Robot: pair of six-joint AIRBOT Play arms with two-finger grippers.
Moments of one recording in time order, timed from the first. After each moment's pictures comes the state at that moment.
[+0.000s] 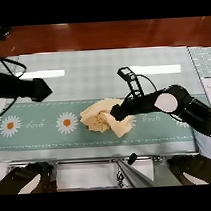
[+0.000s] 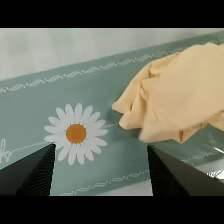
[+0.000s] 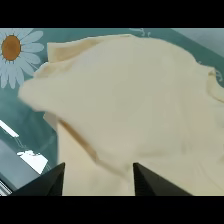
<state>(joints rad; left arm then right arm) -0.30 -0.89 1.29 1.43 -1.52 -1.66 0.65 -1.06 0.90 -1.16 0.89 1.59</state>
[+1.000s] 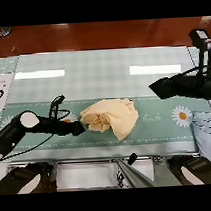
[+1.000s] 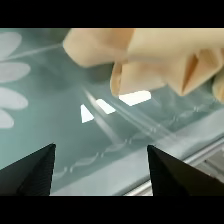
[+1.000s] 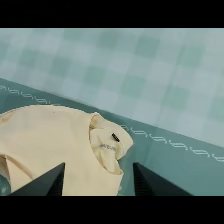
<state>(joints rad) -0.30 -0.92 0.46 0.91 -0.99 -1.45 0.26 -0.75 0.99 -1.28 1.09 1.56</state>
